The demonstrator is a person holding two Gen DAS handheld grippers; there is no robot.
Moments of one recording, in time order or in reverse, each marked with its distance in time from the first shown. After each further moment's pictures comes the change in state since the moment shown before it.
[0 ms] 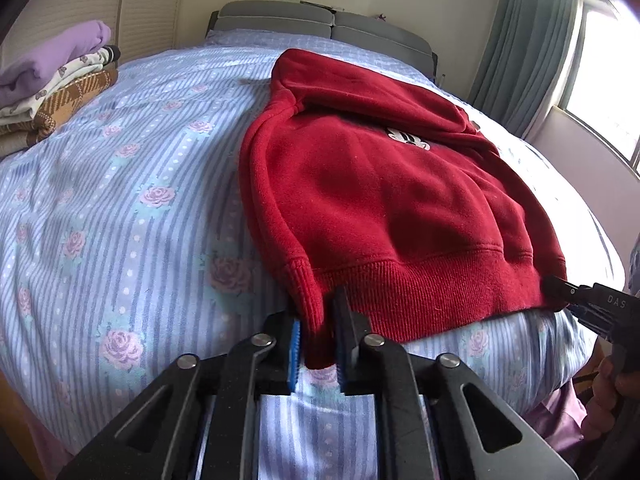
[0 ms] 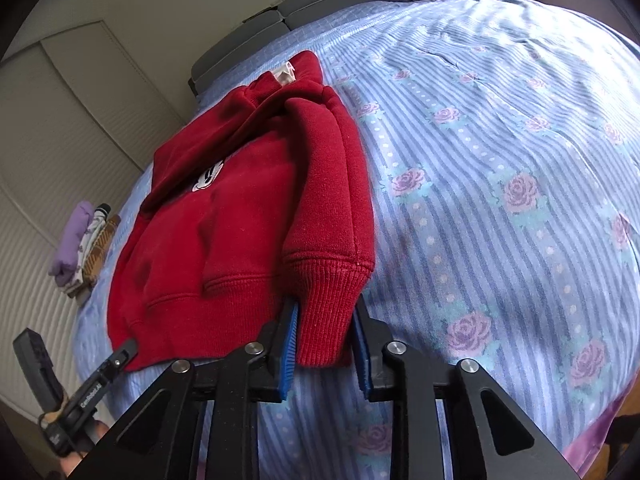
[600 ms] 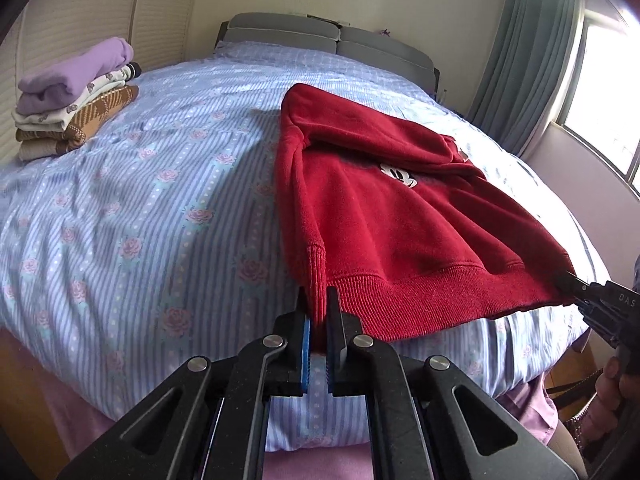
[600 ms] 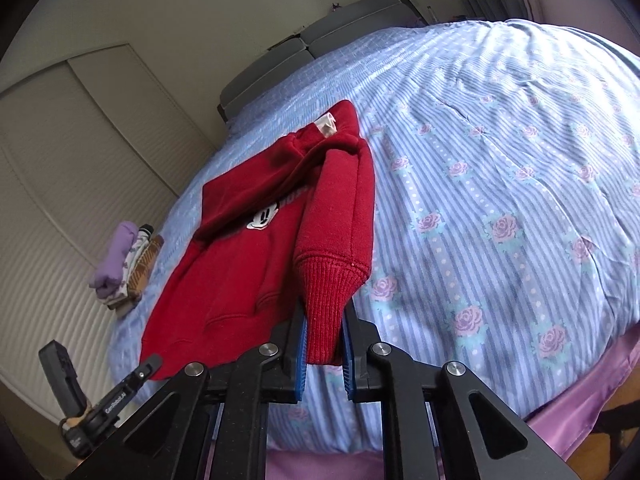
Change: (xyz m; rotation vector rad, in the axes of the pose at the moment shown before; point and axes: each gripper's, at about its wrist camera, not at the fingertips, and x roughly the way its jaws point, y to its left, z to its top) left arm -0.066 -0.001 0.004 -0.045 -0.036 -0.008; right arm -0.068 0.023 -0.001 -0.012 -0.090 0.094
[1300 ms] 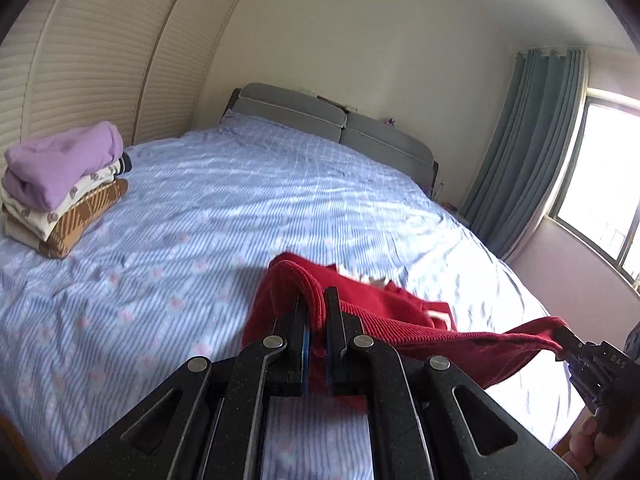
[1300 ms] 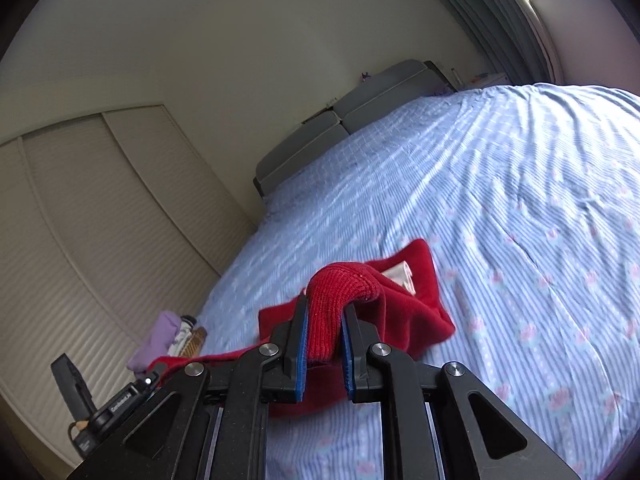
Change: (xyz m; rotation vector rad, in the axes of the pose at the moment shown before) left arm -0.003 0.000 0.169 -0.121 -0.301 -0.052; right arm 0.004 0.057 0.129 -0.001 -0.280 0.118
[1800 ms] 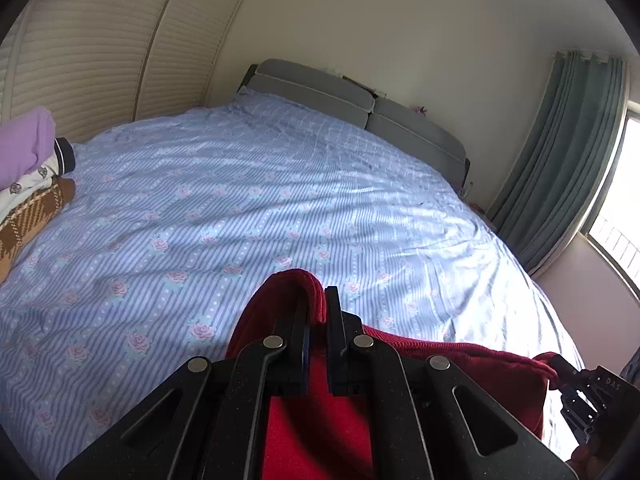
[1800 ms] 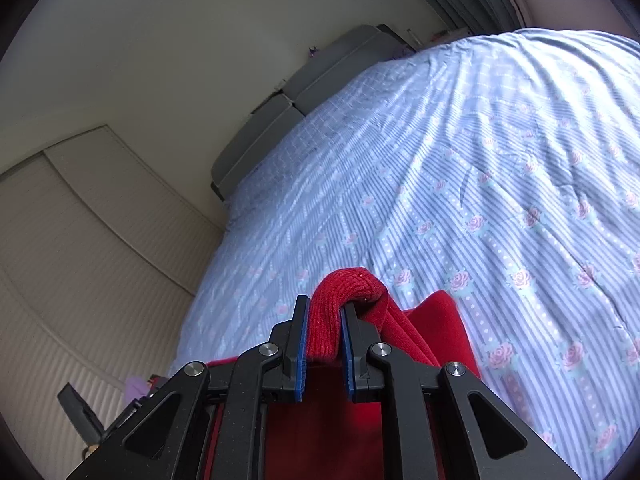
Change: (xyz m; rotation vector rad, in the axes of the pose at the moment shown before) left arm 0.188 0.010 0.060 -0.055 0.084 0.085; right arm 0.188 -0.051 0.061 0.186 0.100 -0.101
